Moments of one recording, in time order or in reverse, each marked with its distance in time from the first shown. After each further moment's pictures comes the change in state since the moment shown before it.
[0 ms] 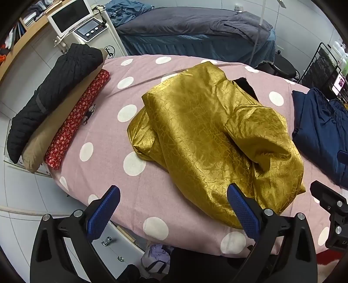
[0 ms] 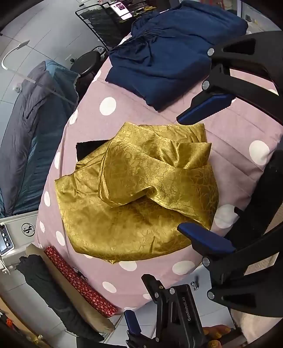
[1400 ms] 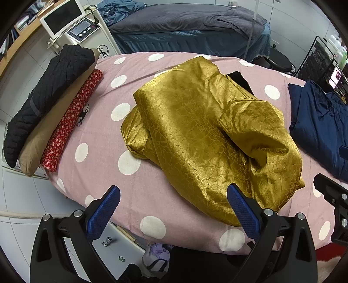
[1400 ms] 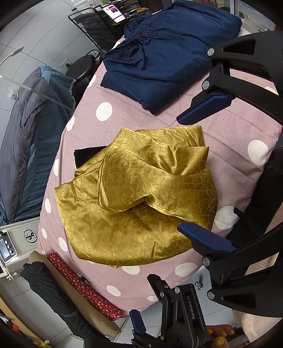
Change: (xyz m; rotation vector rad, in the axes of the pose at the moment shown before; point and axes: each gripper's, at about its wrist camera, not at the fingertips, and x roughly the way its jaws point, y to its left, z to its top) left arm 0.006 -0.007 0.000 0.034 0.021 -0.016; right arm -0.001 -0.010 -0.003 0.042 -0.003 -0.016
